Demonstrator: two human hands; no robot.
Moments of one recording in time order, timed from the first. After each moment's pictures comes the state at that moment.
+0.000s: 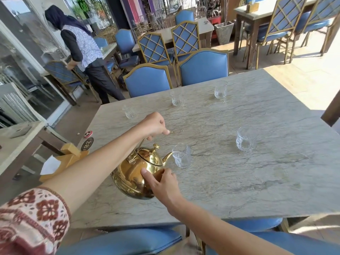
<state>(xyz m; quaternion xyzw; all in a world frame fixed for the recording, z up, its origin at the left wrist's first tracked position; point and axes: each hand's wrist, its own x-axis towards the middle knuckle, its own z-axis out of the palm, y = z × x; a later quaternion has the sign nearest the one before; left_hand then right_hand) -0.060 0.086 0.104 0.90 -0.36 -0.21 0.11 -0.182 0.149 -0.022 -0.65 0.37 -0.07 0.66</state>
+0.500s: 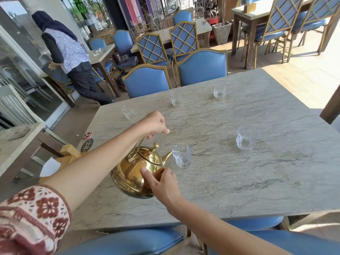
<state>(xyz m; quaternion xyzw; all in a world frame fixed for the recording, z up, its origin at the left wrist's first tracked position) -0.057 0.085 0.107 0.90 -0.37 -0.22 0.10 -0.178 0.153 -0.019 -0.64 0.38 -0.08 0.66</state>
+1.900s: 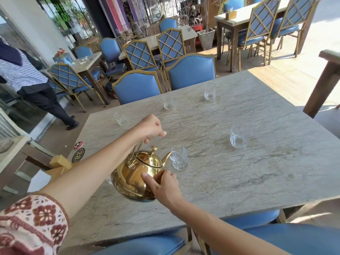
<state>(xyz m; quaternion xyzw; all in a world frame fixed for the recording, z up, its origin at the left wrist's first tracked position) -0.048 0.087 0.097 0.88 -0.39 -0.24 0.15 -0.178 0.152 -0.015 -0.69 0.39 -0.07 0.60</state>
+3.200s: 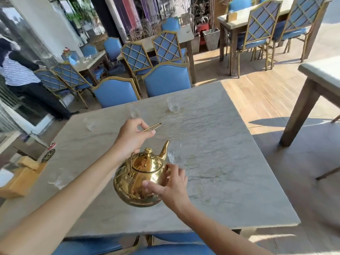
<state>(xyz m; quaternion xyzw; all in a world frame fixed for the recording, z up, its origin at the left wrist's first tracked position) -0.266 -0.062 0.105 0.86 -0.29 -0.17 0.38 -0.404 -0.068 -0.027 -0.73 0.33 -0.15 0.58</state>
